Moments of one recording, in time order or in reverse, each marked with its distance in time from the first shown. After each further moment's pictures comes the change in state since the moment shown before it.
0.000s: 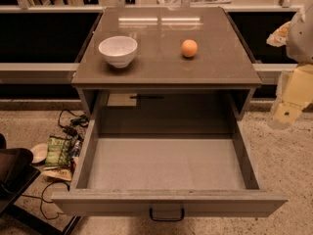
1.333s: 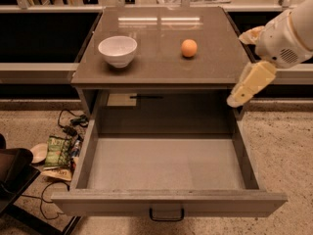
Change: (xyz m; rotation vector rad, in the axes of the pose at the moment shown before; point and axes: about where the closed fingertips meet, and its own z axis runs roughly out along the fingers) arm -0.040 -0.068 0.069 0.033 -0.362 0.047
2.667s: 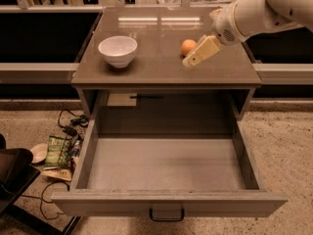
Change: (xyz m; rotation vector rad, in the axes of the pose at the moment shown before) arm -0.065 -0.126 0.091 0.187 -0.218 0.094
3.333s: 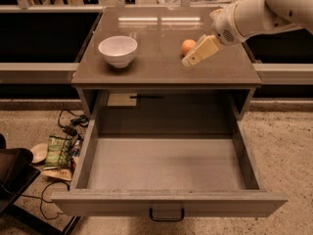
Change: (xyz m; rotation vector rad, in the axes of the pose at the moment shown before) arm -0.002 -0.002 0.005 0.005 -0.015 0.016
